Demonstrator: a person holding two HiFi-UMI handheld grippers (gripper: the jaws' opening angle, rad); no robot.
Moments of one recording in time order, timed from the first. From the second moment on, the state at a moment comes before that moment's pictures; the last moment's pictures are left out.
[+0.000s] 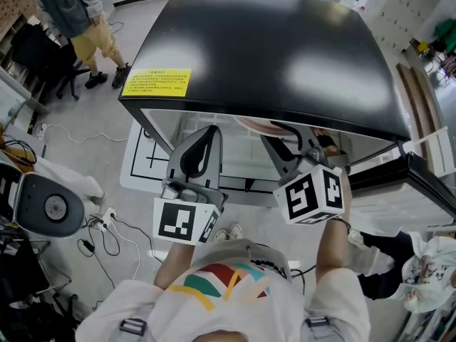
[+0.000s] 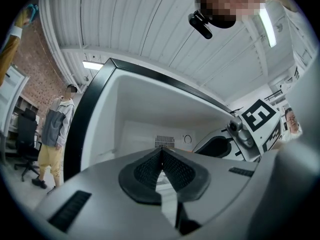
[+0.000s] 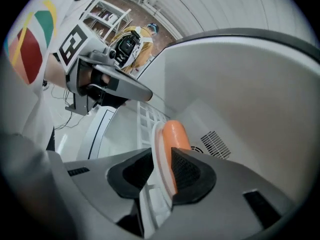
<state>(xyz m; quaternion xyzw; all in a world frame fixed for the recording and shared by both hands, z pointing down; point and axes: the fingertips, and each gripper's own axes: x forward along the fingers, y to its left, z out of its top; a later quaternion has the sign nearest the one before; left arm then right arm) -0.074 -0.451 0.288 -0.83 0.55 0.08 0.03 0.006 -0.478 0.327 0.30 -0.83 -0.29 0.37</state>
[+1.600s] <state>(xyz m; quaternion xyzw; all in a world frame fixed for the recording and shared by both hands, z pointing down) -0.062 -0.421 0.263 -0.85 0.52 0.10 0.05 0.028 -0.417 0.238 0.35 -0.92 -0.17 0.04</state>
